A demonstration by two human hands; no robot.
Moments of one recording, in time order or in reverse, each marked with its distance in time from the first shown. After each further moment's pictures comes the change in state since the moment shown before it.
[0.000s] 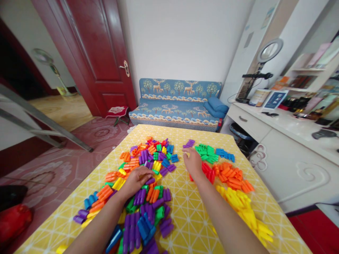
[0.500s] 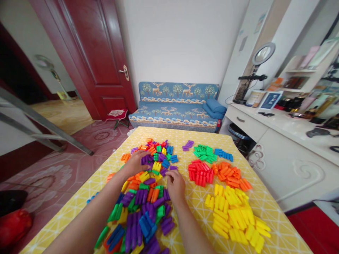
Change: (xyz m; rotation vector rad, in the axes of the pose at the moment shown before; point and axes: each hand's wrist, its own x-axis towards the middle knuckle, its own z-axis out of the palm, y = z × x) left_hand 0.051 0.008 -0.042 0.364 -0.036 -0.162; right_hand -0.097 -0.051 0.059 0.651 0.076 0.030
